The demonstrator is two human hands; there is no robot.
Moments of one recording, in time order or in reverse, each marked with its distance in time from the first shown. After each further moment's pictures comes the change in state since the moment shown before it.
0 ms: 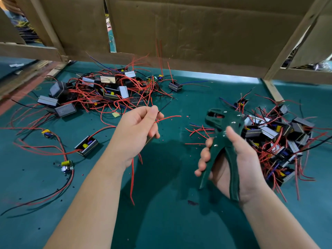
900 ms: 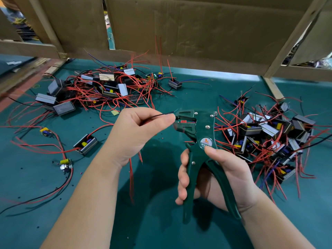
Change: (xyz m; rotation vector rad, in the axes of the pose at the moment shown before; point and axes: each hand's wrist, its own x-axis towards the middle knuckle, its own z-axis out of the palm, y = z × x) left_hand -0.009 0.015 -0.001 0.022 -0.086 0.153; right_hand -0.009 0.014 0.005 -0.080 -0.537 0.192
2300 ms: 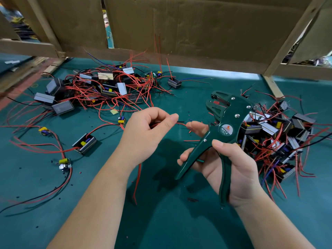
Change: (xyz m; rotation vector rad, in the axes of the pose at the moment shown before) left_hand 0.002 -0.021 0.013 0.184 0.038 0.008; right_hand 0.005 0.000 0.005 -0.001 0.355 -0.463
